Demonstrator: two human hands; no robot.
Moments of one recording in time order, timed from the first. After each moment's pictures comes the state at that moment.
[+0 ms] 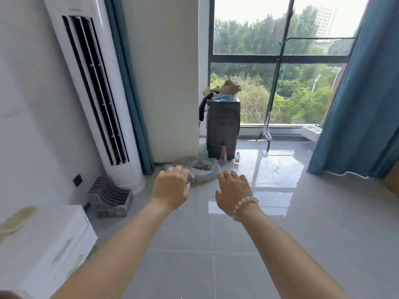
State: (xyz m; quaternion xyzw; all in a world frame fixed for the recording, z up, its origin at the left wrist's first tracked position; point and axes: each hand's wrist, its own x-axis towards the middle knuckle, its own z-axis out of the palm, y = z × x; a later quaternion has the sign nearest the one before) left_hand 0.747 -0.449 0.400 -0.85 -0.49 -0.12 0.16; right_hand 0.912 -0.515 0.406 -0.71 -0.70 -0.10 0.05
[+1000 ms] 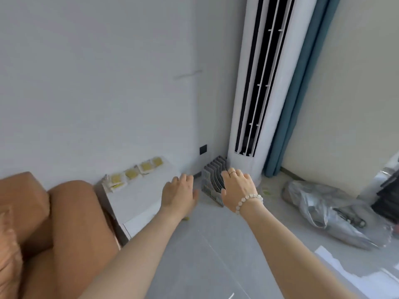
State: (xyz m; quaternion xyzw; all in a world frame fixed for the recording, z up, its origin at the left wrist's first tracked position) left_hand 0.503 -0.181 0.340 -0.53 -0.84 -0.01 0.06; right_hand 0.636 -0.083 0.354 -0.35 -0.93 -0.04 0.03
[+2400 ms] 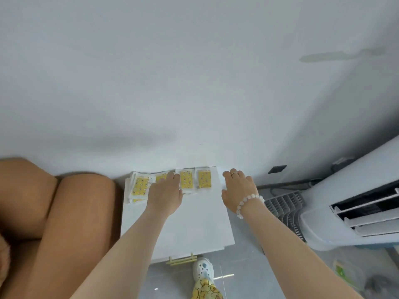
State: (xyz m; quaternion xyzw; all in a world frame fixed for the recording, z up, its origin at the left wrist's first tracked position) left_hand 0.051 0.002 0.202 -0.30 -0.95 0.03 -0.05; right_hand 0.132 0.184 0.228 -0.12 -0.98 0.02 -0.14
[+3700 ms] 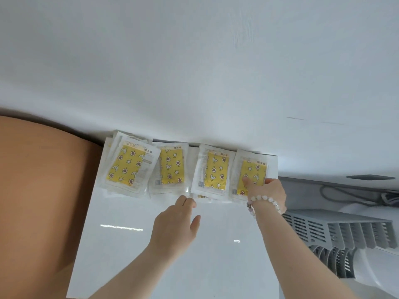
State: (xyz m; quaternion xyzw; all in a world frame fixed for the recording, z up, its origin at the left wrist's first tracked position) left_hand -0.020 0.013 -0.082 -0.15 -0.95 -0.12 -0.24; right_hand -0.054 0.207 -0.095 -0.58 -0.74 0.29 -0.18
